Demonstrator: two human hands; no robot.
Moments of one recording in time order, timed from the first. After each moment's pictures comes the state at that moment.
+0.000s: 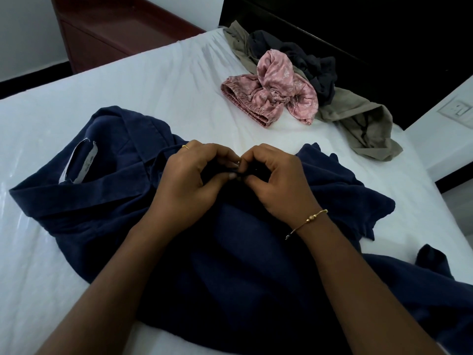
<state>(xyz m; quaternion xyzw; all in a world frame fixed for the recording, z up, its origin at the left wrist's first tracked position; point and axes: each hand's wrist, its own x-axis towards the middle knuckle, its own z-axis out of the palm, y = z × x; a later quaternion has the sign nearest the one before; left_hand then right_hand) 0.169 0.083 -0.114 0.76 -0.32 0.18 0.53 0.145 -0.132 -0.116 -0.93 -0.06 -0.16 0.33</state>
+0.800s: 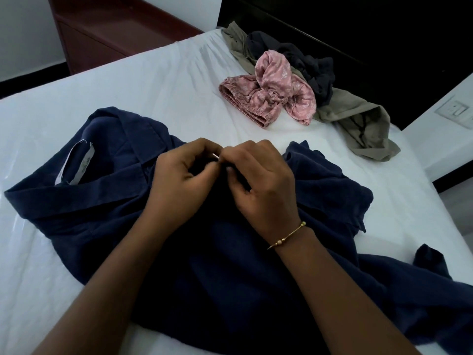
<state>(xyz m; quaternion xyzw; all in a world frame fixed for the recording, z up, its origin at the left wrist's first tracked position) 0.158 0.085 -0.097 0.71 -0.24 0.08 0.65 0.130 -0.093 -0.123 -0.91 -0.15 -0.37 0.15</state>
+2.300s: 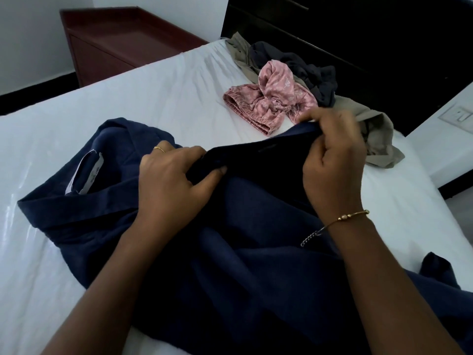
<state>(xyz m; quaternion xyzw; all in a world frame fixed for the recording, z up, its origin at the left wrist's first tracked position) 0.173 0.098 -0.101 0.86 -0.17 0.21 0.43 0.141 -0.155 -0.071 -0.90 0.07 -0.41 0.13</state>
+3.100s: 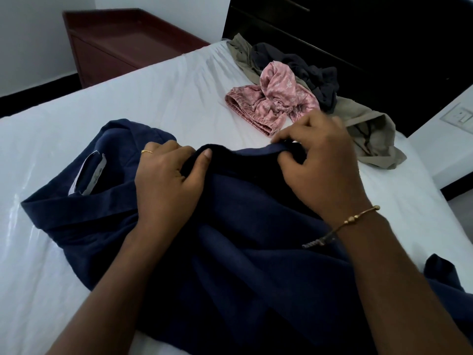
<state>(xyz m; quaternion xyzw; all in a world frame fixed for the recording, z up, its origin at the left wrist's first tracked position) 0.178 0.095 -0.111 0.83 -0.14 0.26 0.48 0.138 -0.129 -0.051 -0.95 0.04 -0.30 0.03</state>
